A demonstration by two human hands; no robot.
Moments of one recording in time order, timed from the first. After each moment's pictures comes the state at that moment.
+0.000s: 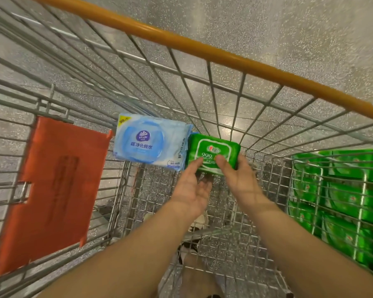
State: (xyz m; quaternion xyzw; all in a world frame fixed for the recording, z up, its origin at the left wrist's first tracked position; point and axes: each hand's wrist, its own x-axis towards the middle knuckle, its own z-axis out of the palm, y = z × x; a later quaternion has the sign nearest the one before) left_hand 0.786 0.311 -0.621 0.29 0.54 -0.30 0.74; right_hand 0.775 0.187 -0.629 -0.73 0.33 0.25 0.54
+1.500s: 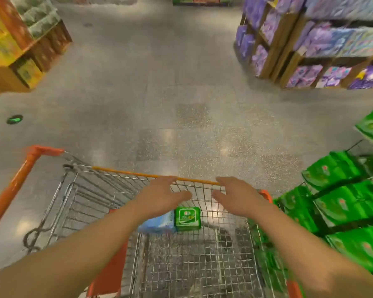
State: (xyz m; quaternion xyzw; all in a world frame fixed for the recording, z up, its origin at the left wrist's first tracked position) left_hand 0.822 0.375 -0.224 0.90 -0.12 -0.32 0.28; right_hand 0.747 0.150 -0.220 -0.94 0.12 0.23 0.23
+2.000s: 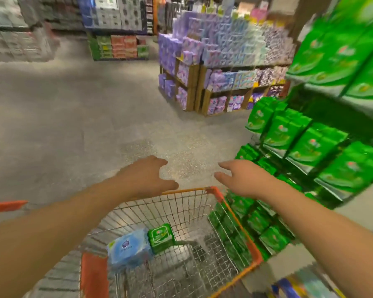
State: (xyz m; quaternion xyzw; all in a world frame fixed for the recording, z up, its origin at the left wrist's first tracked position) left_hand 0.792 0.380 -0.069 0.88 -0.43 -0.17 0.08; right_hand 0.615 0.175 -0.058 -0.96 0.26 0.07 0.09
